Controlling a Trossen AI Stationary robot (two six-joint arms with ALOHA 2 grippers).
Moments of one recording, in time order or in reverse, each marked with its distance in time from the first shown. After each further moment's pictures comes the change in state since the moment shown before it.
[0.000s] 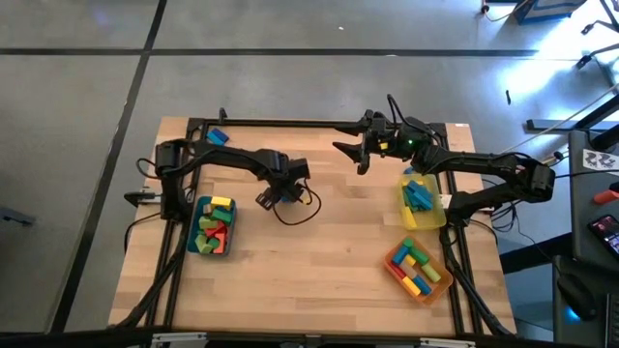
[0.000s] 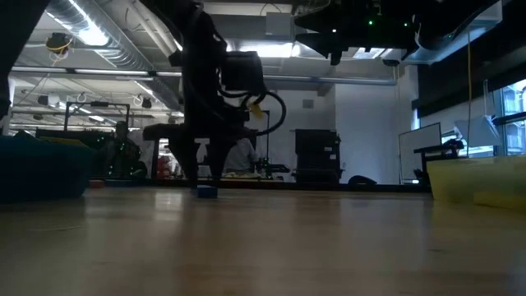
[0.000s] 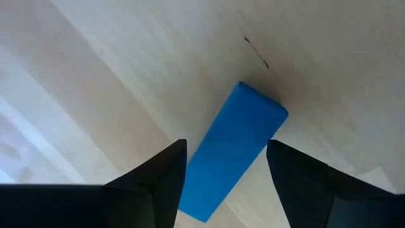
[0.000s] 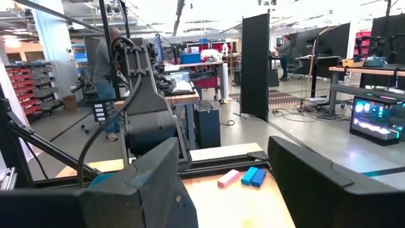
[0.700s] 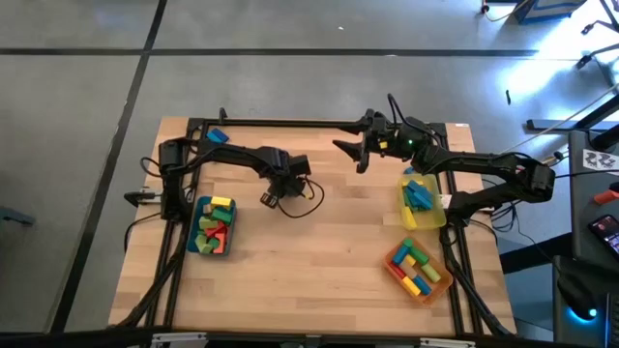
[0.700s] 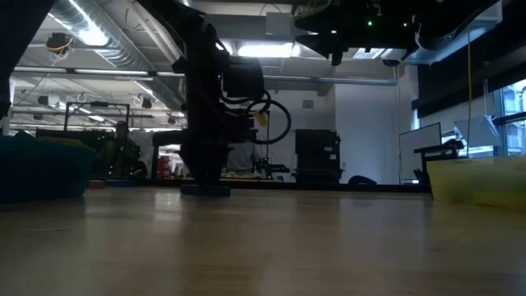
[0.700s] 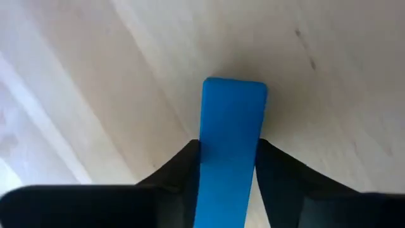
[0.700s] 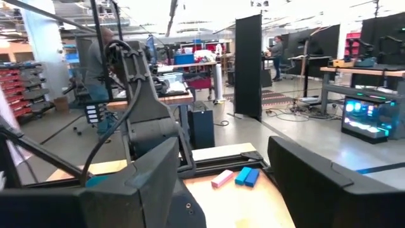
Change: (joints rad) left arm 0.037 0.031 0.002 0.031 0.000 -0.140; right arm 0.000 0.000 0.000 0.000 0.035 -0.002
